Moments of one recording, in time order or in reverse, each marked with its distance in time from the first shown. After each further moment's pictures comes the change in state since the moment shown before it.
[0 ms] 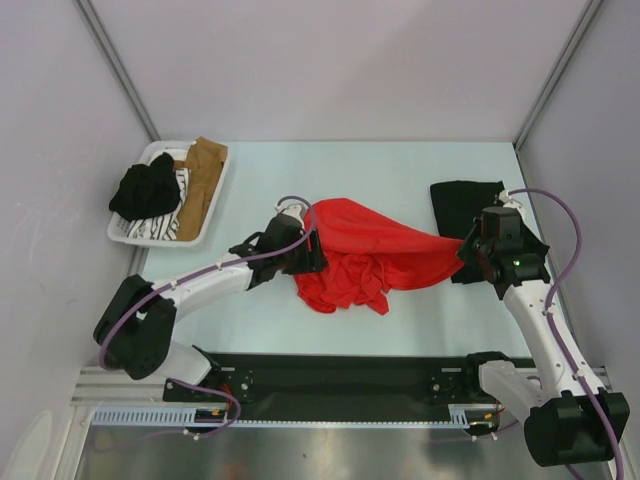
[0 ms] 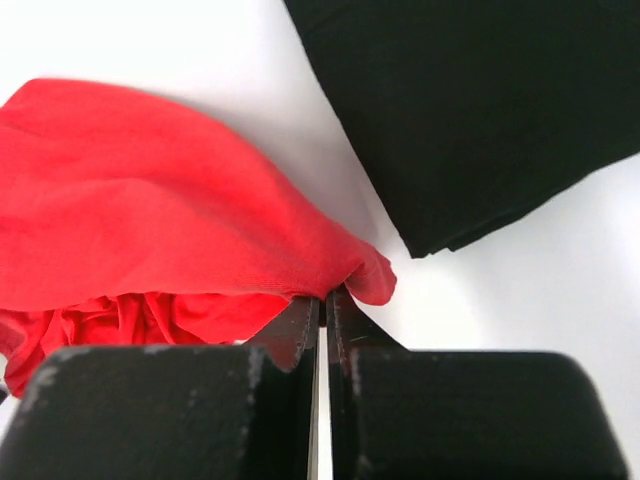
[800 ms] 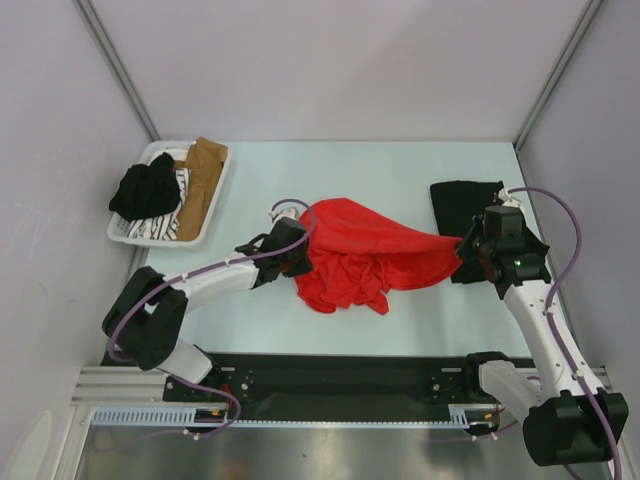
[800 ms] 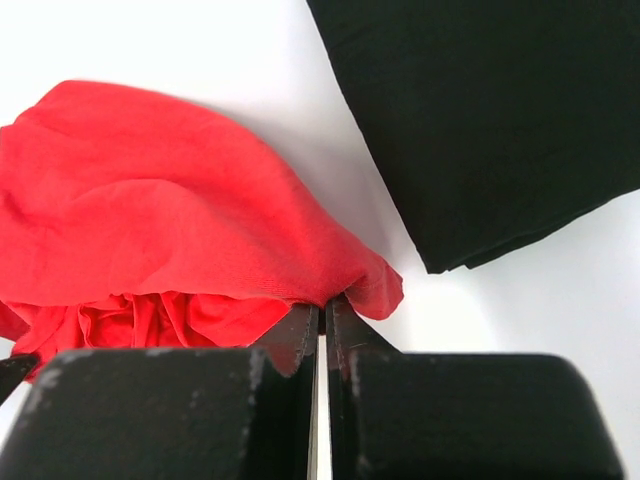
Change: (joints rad) left arm 0.004 0.083 -0.014 0.024 -0.094 -0.122; right arm -0.014 0.000 -0.002 0.030 -0.069 -0.023
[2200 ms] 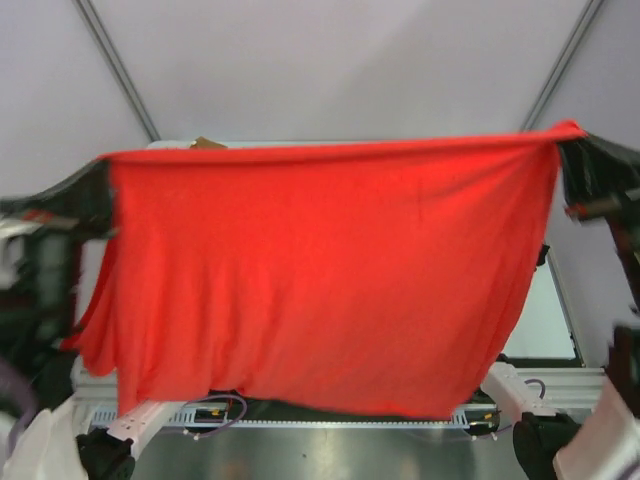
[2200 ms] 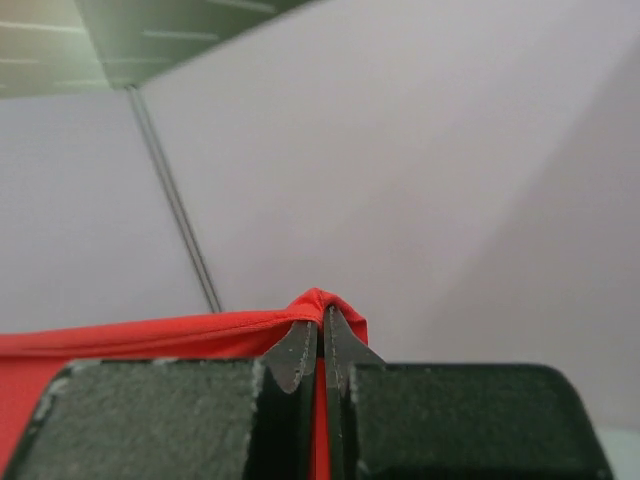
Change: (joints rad) left arm 0.313 -0.797 0.955 -0.412 -0.146 0.473; right arm -0.111 -0.043 1.279 -0.065 -0.391 -0.035
